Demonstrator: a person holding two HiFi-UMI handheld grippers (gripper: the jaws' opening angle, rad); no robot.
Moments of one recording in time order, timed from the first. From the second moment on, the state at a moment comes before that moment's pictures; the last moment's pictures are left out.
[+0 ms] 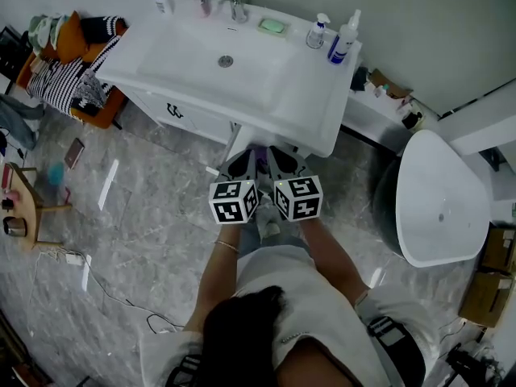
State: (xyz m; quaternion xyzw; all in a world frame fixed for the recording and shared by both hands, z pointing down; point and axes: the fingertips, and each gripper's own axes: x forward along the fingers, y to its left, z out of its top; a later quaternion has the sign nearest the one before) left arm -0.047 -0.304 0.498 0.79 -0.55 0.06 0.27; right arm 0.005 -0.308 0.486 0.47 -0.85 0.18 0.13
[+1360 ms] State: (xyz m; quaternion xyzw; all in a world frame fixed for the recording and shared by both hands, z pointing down) left arm -0.070 -0.305 0.589 0.76 -0.54 0.13 0.34; right arm -0.014 -0.308 0.586 0.42 -0.83 0.32 0.21
